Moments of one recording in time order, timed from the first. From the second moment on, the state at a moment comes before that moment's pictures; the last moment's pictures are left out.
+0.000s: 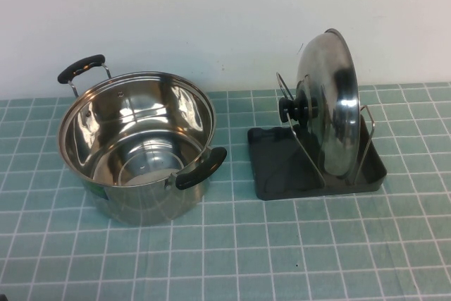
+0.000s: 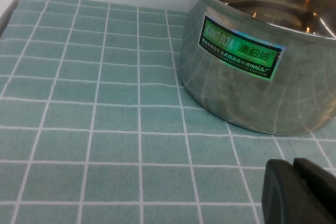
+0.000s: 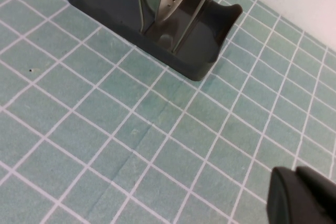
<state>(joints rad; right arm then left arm) -0.05 0.43 -0.36 0.48 0.66 -0.99 -0.11 -0.02 0.02 -0.02 0.34 -0.20</state>
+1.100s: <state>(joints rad) -0.05 0.43 -0.36 0.48 0.66 -0.99 -0.04 -0.02 0.02 -0.02 0.34 -0.11</state>
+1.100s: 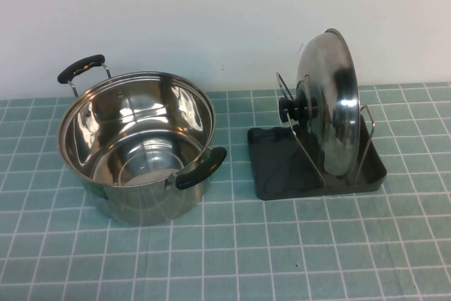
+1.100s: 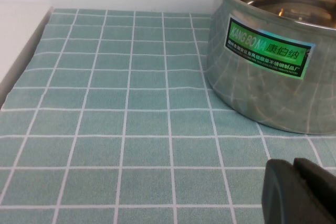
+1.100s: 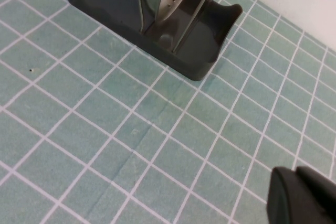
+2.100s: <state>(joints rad) -0.05 0.14 -0.18 0.05 0.44 -0.57 -0.04 -0.02 0.02 -0.02 0.34 -0.09</state>
